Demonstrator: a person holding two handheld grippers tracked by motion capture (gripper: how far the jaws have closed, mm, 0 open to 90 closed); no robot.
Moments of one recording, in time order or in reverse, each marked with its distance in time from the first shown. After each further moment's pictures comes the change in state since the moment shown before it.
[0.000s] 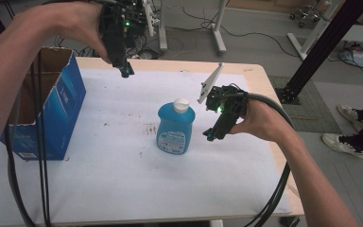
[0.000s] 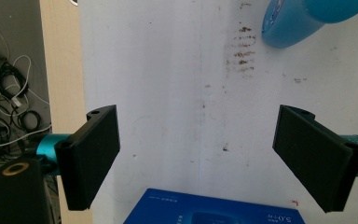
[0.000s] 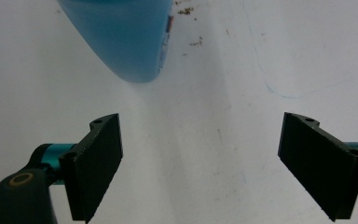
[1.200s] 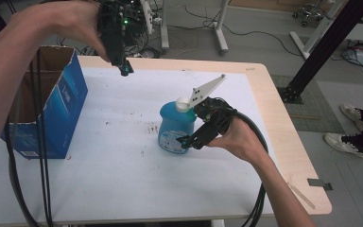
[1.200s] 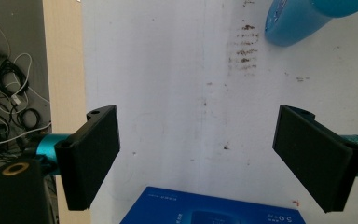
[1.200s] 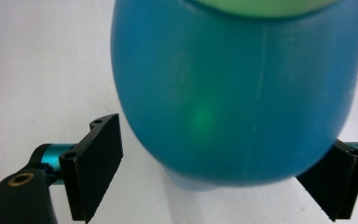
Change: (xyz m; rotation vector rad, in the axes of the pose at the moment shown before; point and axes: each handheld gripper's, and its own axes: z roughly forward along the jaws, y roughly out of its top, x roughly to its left) left arm 0.001 -0.007 0.001 -0.010 0.003 -0.021; right arm 0.027 0.010 0.032 -0.363 0.099 0.116
